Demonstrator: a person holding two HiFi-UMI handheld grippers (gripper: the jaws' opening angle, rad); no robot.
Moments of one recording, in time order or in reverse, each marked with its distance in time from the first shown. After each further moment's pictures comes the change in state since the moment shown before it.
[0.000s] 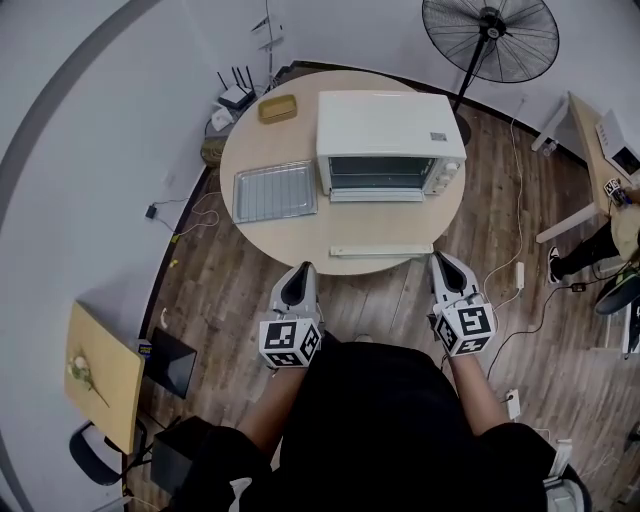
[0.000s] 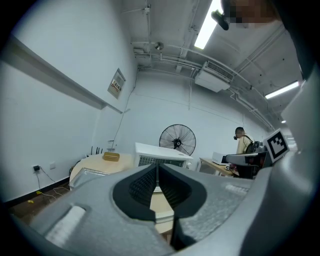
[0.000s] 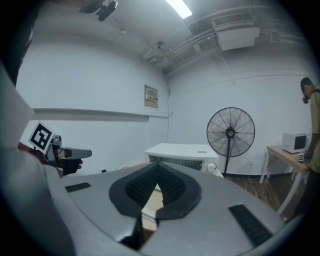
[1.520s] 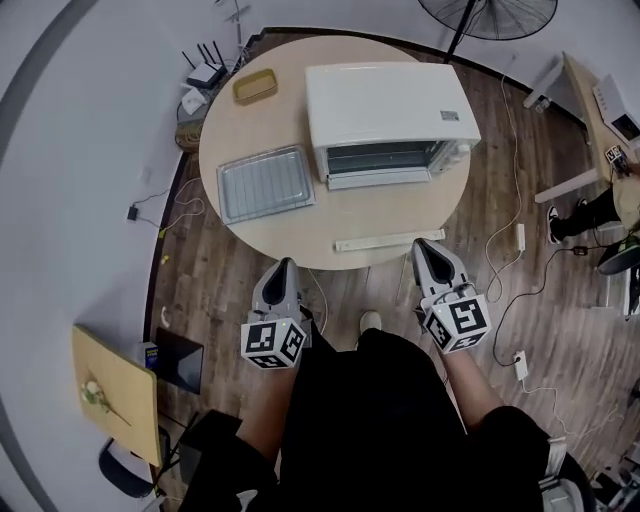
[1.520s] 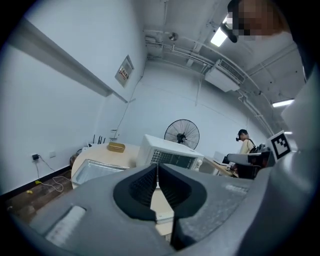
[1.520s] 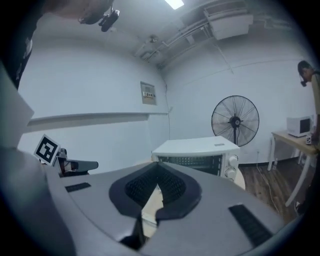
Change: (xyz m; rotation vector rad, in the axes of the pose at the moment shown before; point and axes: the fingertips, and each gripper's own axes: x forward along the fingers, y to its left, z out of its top) left arm 0.045 0.088 -0.007 -0.104 0.095 -0.004; right arm 0.087 0.045 0.005 0.100 0.037 0.025
